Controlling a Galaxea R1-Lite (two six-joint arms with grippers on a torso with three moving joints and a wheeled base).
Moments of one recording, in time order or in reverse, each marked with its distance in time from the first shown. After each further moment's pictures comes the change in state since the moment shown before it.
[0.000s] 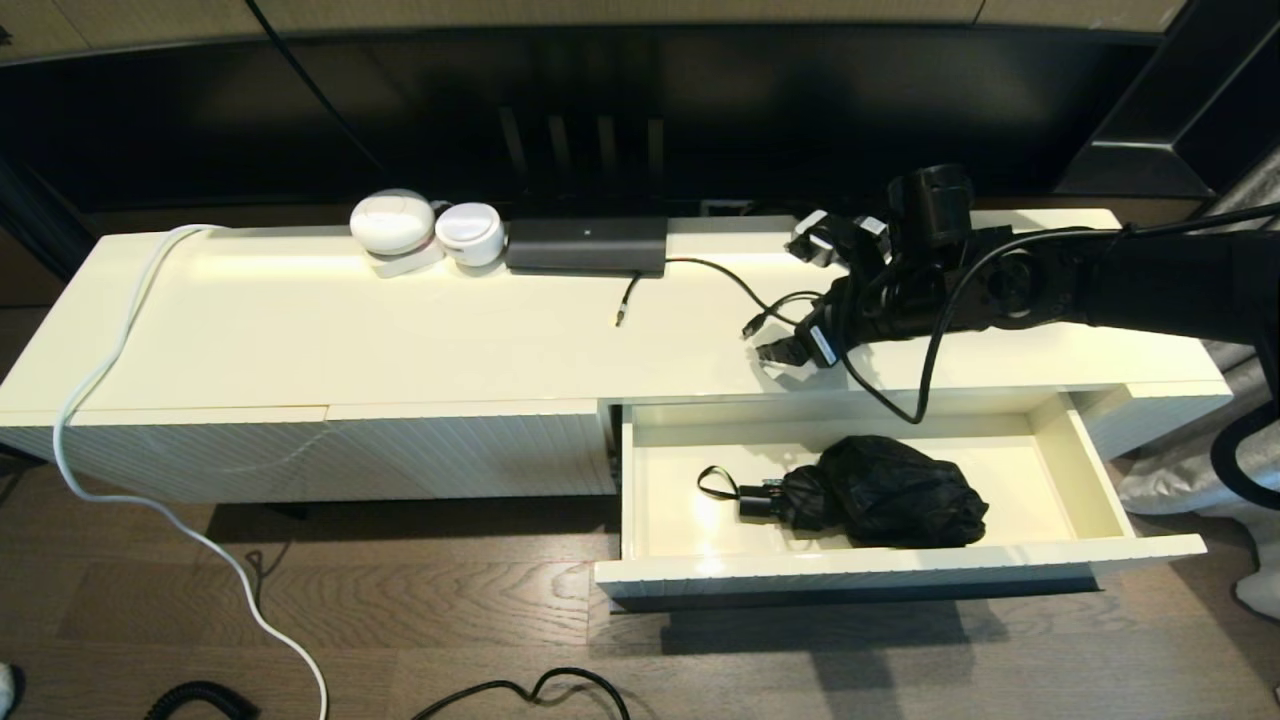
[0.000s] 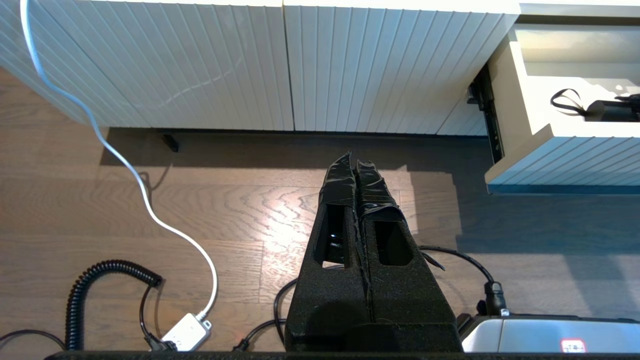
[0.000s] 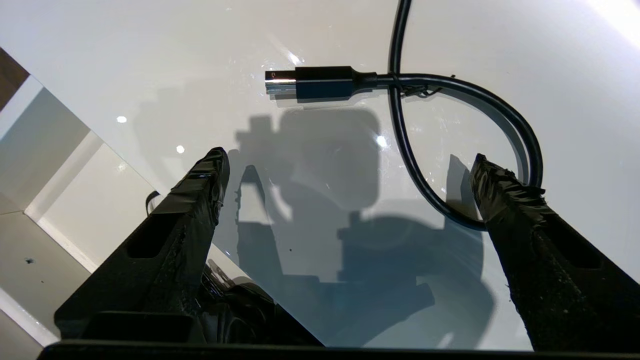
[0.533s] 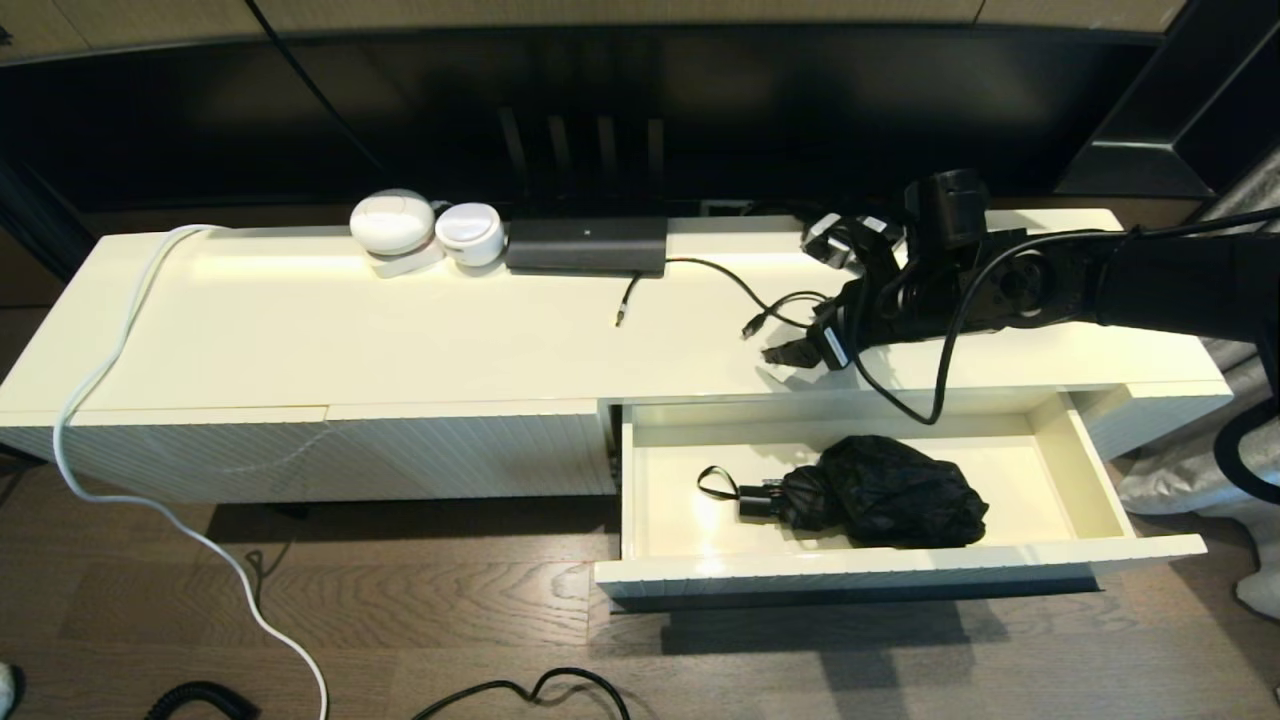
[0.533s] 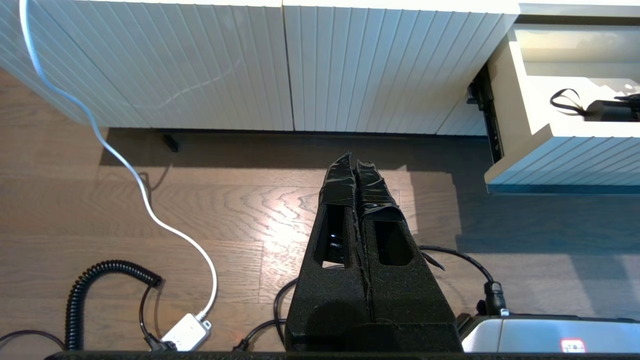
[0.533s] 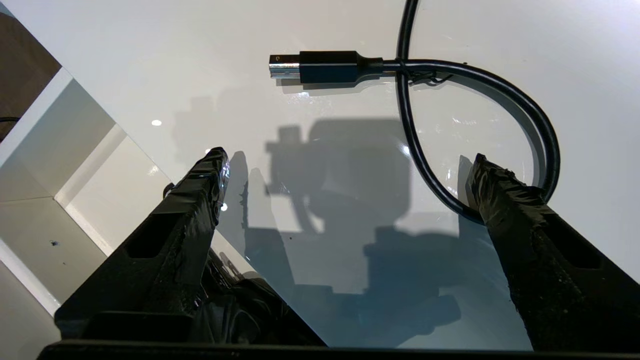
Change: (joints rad) left arm 0.001 0.000 0.000 0.000 0.000 0.000; right arm -0.040 0.007 0.001 0.013 0.117 -0.005
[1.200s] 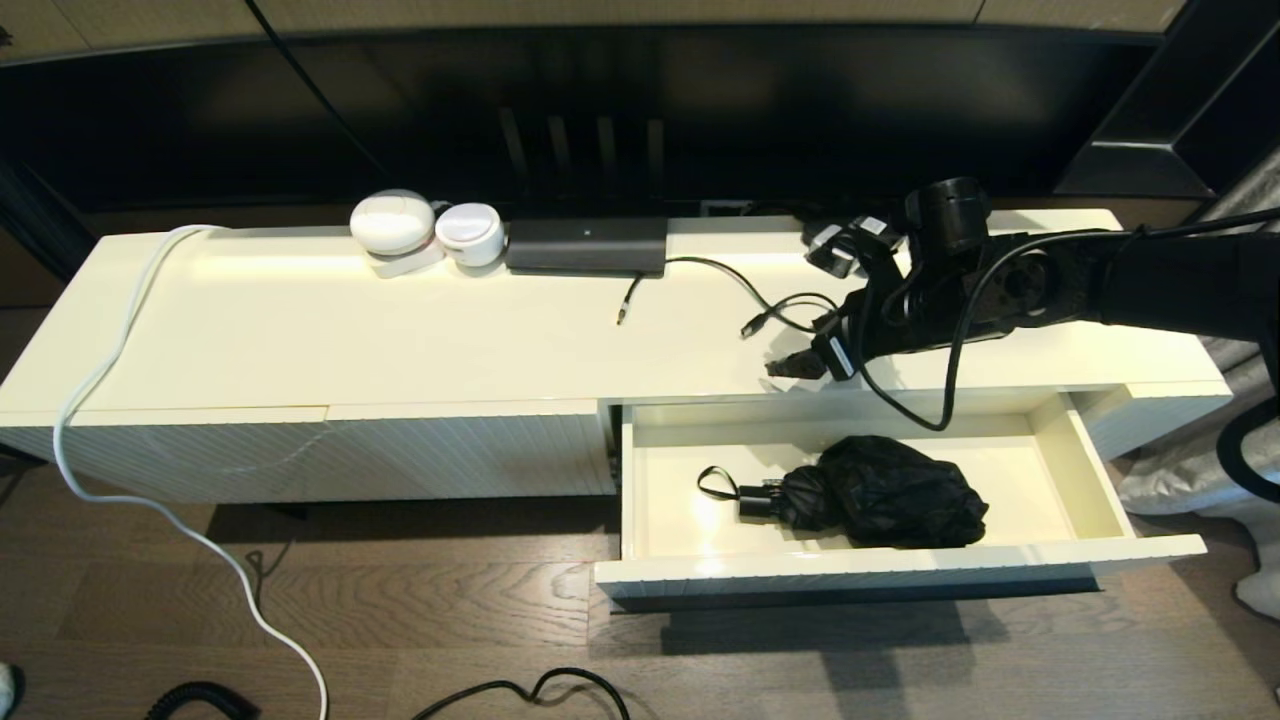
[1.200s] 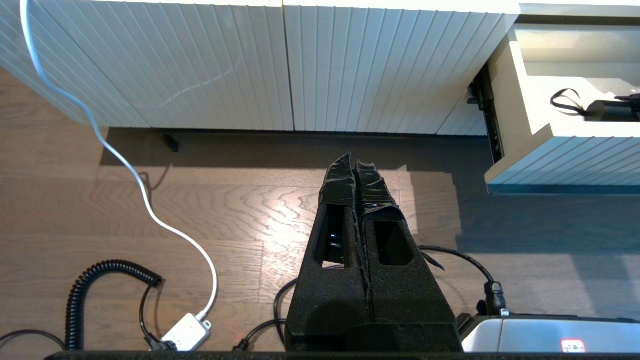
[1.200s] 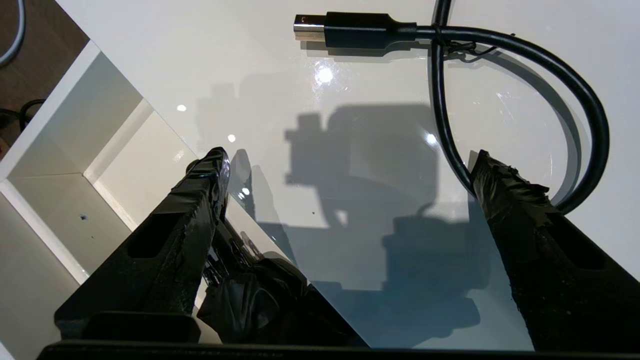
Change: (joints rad) left arm 0.000 0.000 0.000 0.000 0.000 0.000; right arm -0.010 0.001 0.000 0.075 0.047 0.000
